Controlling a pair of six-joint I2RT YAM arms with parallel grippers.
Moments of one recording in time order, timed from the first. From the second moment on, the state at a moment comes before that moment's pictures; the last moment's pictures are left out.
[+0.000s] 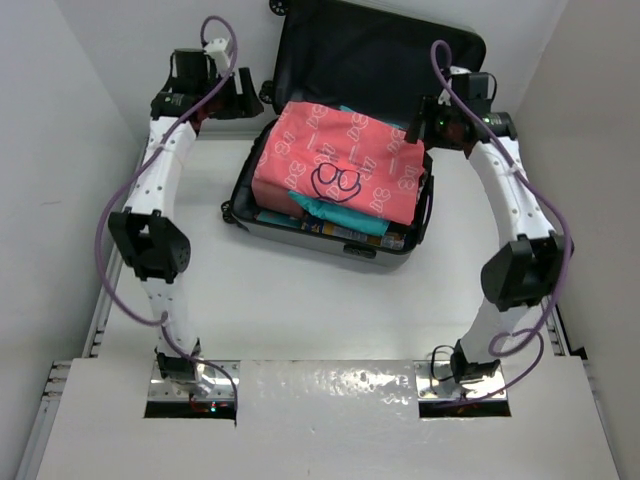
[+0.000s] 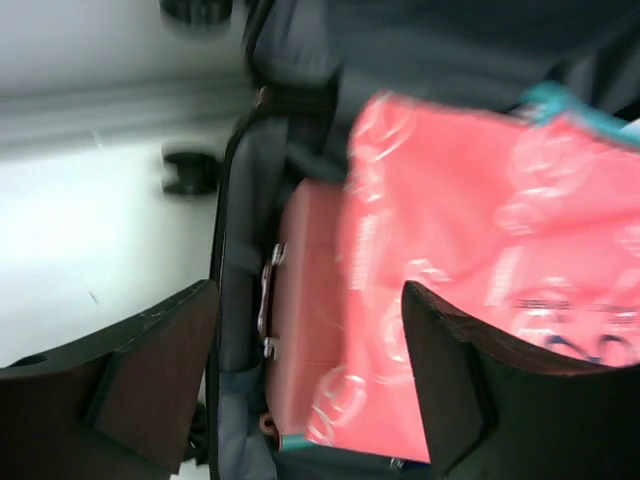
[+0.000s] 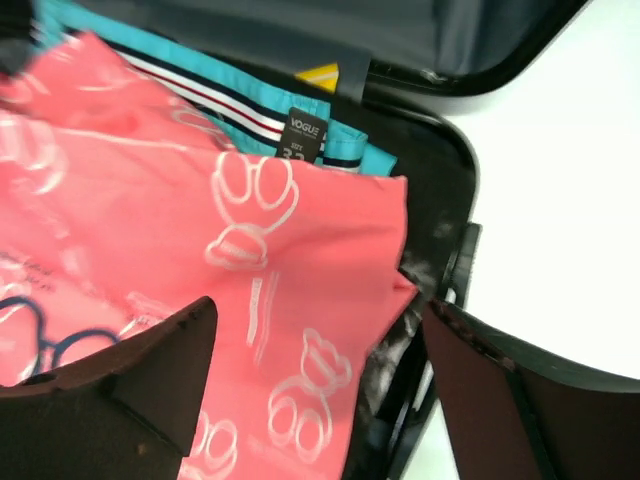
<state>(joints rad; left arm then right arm) -0.08 2.09 2.28 -0.76 0.32 -0.17 0.11 1.84 1.88 -0.74 -0.06 0.22</state>
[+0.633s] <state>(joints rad) -0.31 2.32 2.30 -0.55 0.28 -0.18 0.11 1.95 1.64 -0.41 -0.21 0.48</state>
